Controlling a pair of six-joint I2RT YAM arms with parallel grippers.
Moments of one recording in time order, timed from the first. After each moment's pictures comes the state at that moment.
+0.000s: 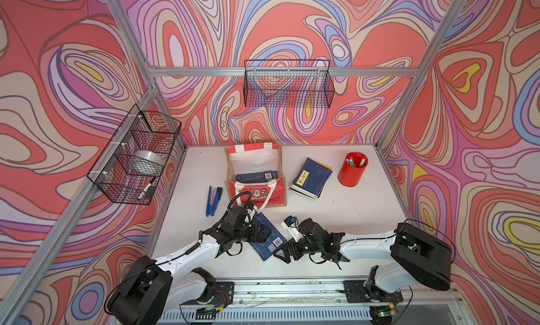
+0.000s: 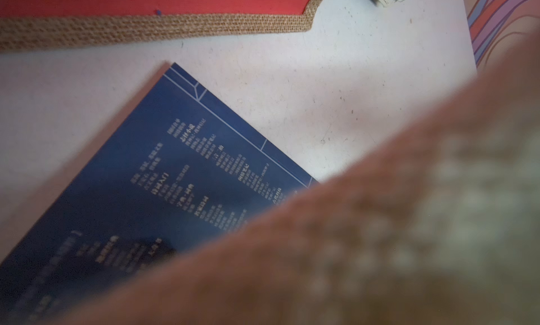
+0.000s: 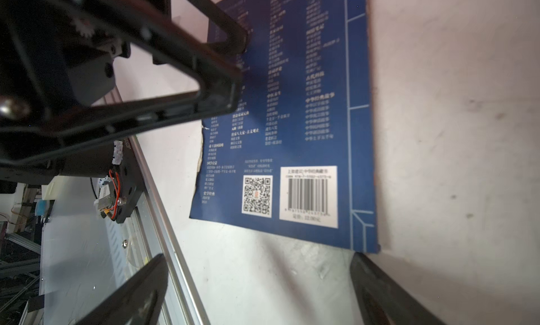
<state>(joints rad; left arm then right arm) -0.55 1.13 0.40 -0.11 0.31 -0.53 0.98 1.49 0.49 0.28 -0.32 0.56</state>
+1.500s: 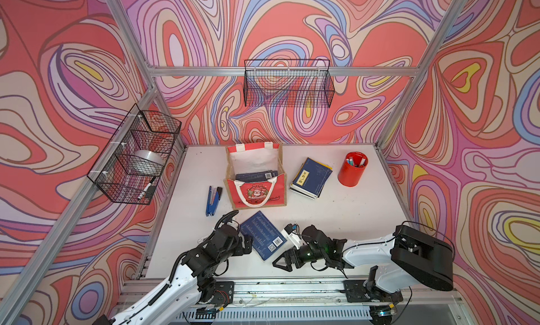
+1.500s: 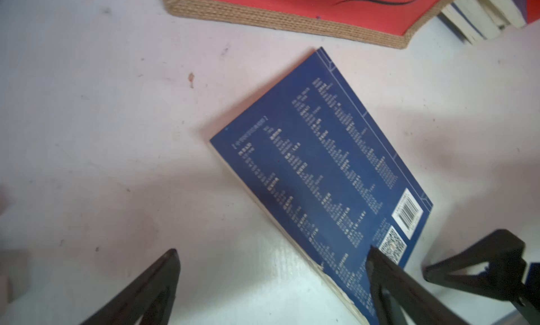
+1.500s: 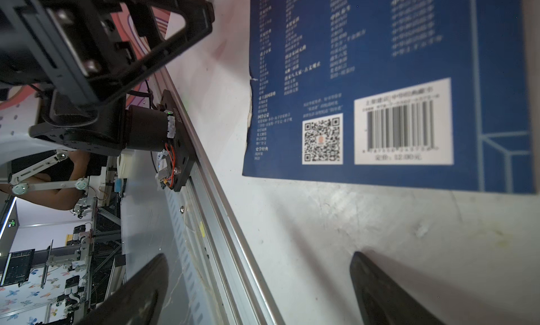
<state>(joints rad) -0.64 0.55 0.24 -0.53 -0.13 -0.73 1.05 1.48 0.39 0.45 -0.45 0.75</state>
